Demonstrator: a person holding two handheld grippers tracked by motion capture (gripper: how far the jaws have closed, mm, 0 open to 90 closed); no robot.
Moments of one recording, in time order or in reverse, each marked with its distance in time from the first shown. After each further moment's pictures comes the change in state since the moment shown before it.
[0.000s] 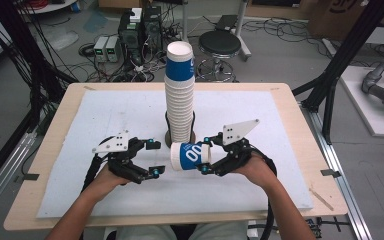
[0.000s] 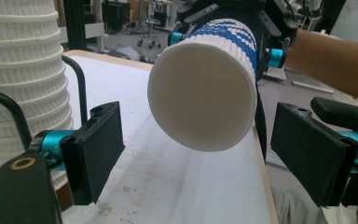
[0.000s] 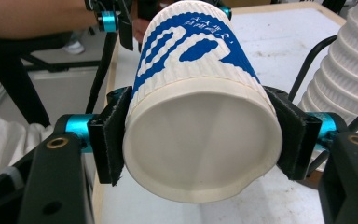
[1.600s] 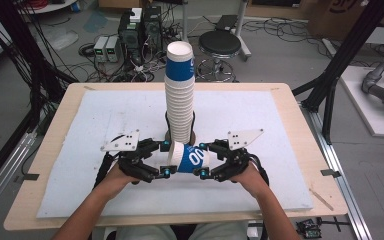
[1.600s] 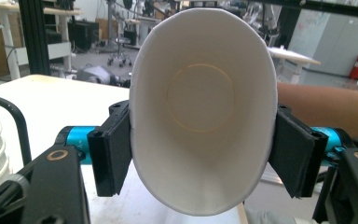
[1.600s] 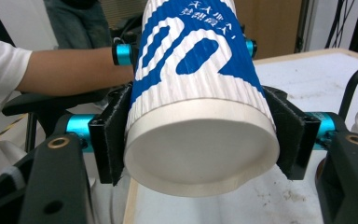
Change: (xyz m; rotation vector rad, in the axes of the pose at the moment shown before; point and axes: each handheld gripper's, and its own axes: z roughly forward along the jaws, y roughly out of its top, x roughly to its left) left arm -0.007 0.011 0.026 -0.071 -0.136 0.014; right arm 0.003 -0.029 0.014 -0.267 0.126 0.075
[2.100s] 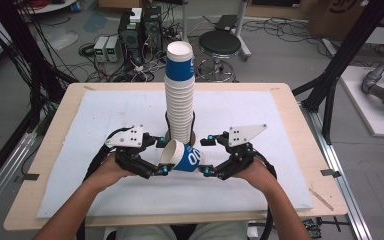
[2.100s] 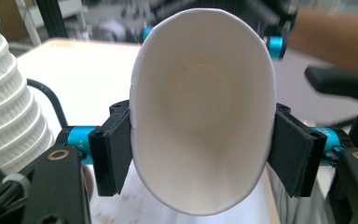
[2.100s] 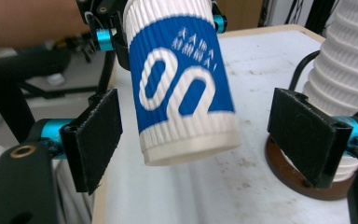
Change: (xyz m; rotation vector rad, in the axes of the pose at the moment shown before) left arm -0.001 0.031 -0.002 0.270 0.075 0.094; right arm 0.007 0.023 -0.012 0.155 -0.160 -0.048
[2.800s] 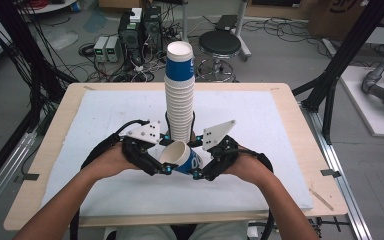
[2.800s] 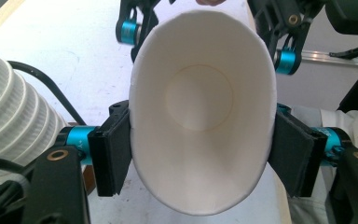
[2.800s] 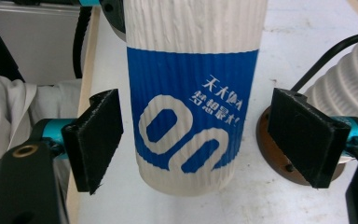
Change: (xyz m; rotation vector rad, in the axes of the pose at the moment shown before) left arm 0.000 0.037 0.013 0.293 0.000 0.072; right arm 0.006 0.034 0.034 0.331 -0.019 -0.188
